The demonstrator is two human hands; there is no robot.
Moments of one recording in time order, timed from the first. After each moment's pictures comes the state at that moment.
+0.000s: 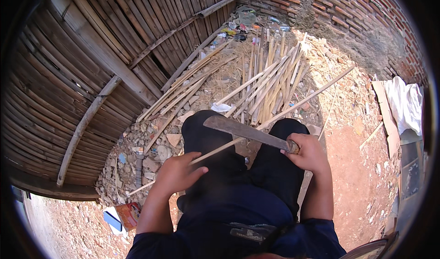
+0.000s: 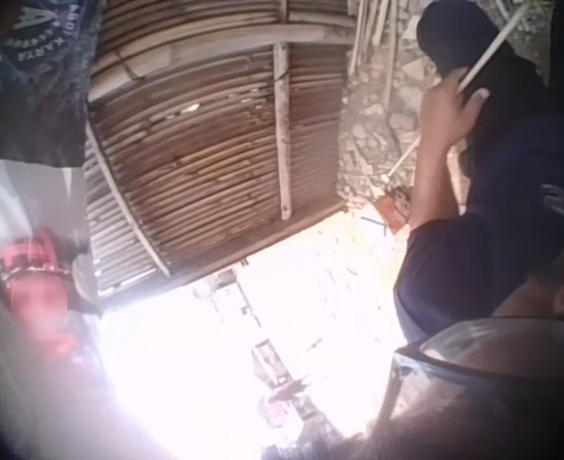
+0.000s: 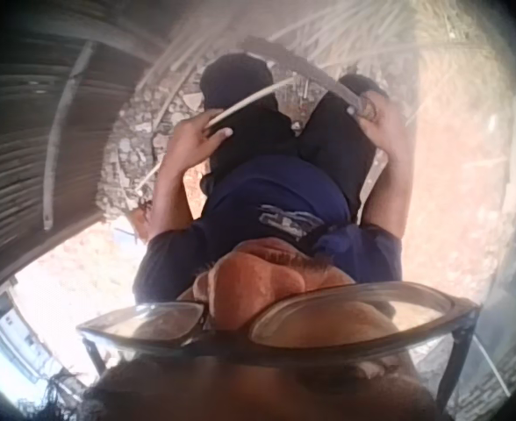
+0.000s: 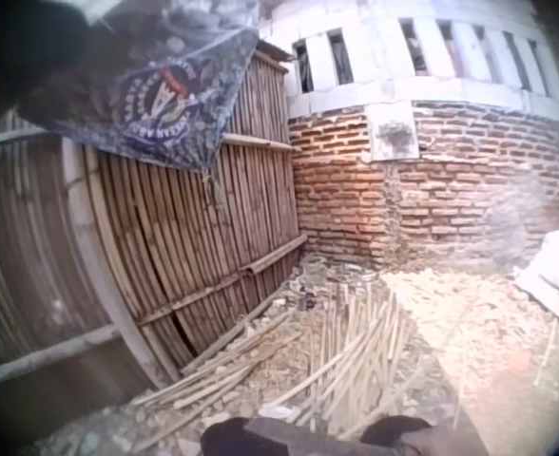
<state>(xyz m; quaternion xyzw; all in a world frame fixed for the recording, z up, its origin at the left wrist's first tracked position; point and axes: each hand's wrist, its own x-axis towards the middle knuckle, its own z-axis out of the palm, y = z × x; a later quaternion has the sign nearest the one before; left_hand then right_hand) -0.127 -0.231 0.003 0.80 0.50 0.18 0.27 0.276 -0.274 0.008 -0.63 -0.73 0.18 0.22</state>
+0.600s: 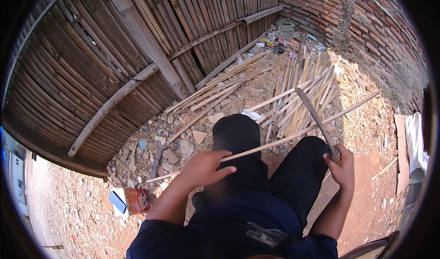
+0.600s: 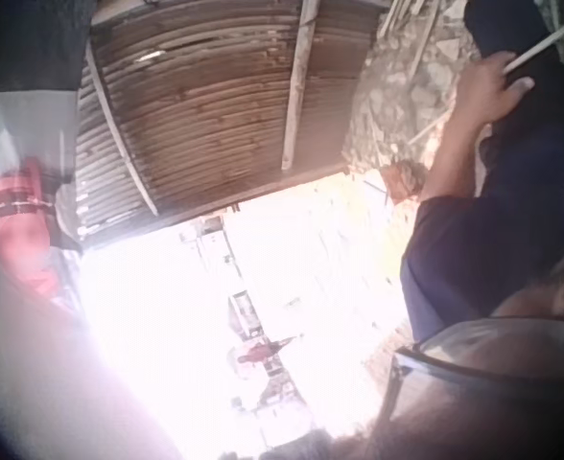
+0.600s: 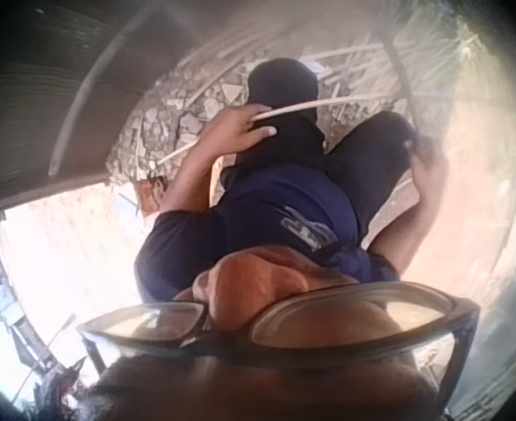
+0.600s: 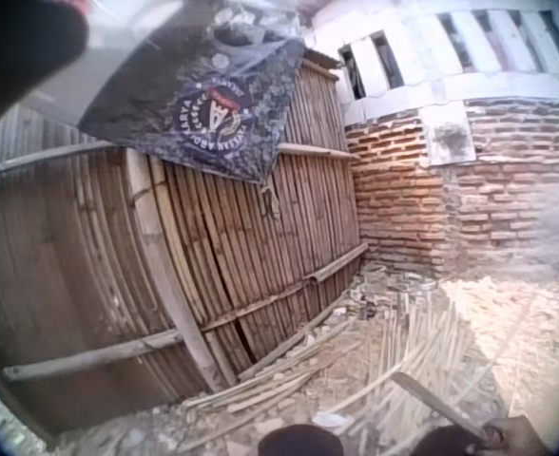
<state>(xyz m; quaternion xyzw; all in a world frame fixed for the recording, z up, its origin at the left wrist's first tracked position) -0.130 -0.230 0.012 0.80 0.50 0.16 0.29 0.299 -0.279 0.017 -0.72 -0.58 0.19 0.33</state>
